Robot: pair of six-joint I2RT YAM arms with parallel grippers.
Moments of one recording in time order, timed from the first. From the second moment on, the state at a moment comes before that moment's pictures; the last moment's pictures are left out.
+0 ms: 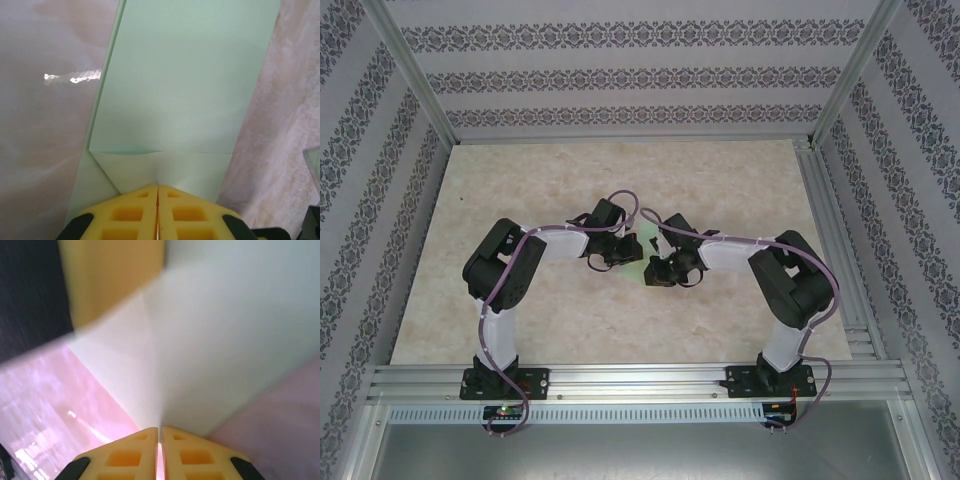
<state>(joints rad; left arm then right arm) -0.57 1.97 1.11 -0.13 0.49 -0.74 0.62 1.77 0.91 -0.35 -0.48 0.50</state>
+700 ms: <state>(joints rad) -0.56 1.87 1.08 -0.11 0.48 -0.79 0.48 1.75 1.09 -0.40 -0.42 0.50</state>
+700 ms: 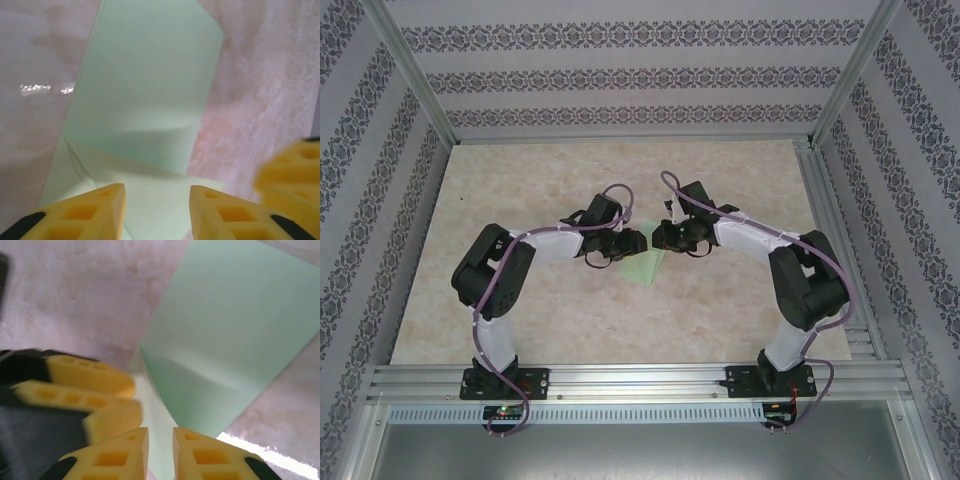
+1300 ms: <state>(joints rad) -0.56 1.86 1.04 -0.12 0.44 -0.81 0.48 1.84 1.12 -0.40 -0.47 0.47</state>
